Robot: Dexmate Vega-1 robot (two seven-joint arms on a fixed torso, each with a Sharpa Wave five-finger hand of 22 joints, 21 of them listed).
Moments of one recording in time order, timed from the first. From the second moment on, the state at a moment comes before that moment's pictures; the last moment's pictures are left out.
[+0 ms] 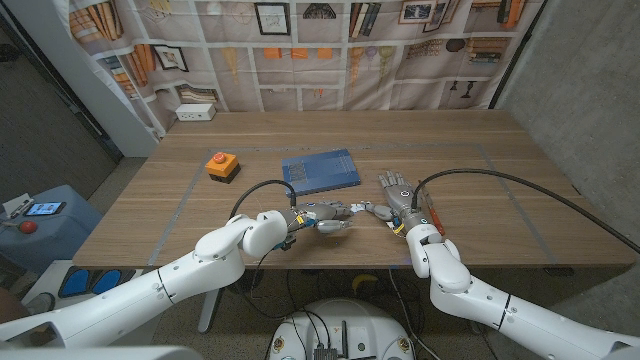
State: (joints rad) left arm 0.90 0.85 0.79 -2.05 0.61 0.31 -0.33; left_hand -0.02 0.06 0.66 0.19 0.20 0.09 -0.01 0.18 0.17 0.04 -0.09 0.19 0.17 -0.17 -0.03 0.19 0.18 -0.17 -0.03 0.20 0.18; right arm -0.95 -0.71 -0.89 -1.87 -0.93 -0.73 -0.08; right_hand 0.51 -0.03 0.07 0.01 0.33 -0.06 -0.04 0.19 0.18 -0.14 0.07 0.19 0.19 -0.09 0.14 0.21 0.22 0.21 0.10 0.19 0.17
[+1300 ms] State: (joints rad) left arm 0.90 0.85 0.80 -2.05 0.60 0.32 -0.32; left_hand -0.02 0.06 0.67 0.19 0.20 0.10 -0.01 0.18 0.17 0.04 -0.09 0.19 0.17 -0.17 -0.03 0.19 0.18 -0.17 -0.03 0.20 0.18; right arm -0.95 -0.73 -0.88 -1.86 -0.96 -0.67 -0.10; right_hand 0.50 -0.03 0.06 0.00 0.33 -0.05 -0.04 0.19 0.18 -0.13 0.07 0.19 0.19 -0.08 0.12 0.21 0.22 0.22 0.10 0.19 0.17
